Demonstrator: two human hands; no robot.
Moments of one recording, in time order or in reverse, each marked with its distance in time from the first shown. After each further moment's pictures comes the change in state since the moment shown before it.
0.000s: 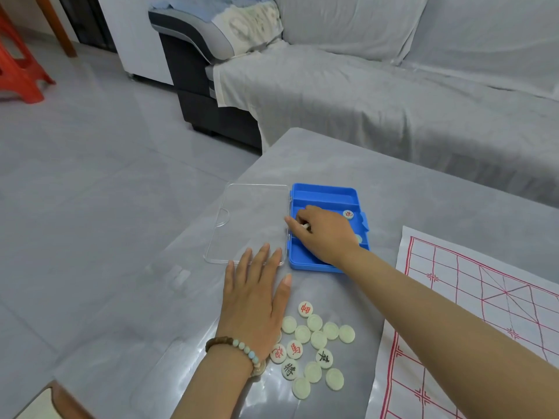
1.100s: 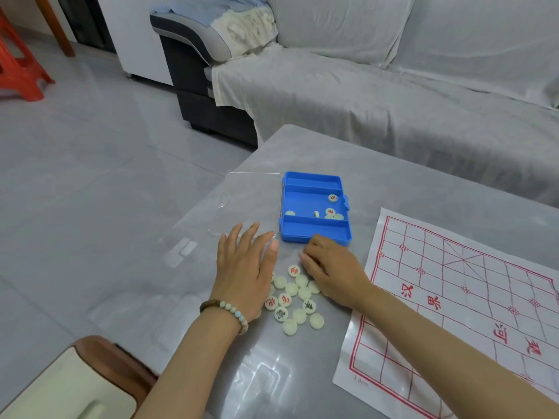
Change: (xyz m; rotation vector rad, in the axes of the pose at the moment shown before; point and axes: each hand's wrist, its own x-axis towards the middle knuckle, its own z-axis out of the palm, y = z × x) left_hand -0.033 0.009 -0.028 -0.201 0.082 0.021; right_hand -0.120 0.000 -0.005 0.105 -0.049 -0.133
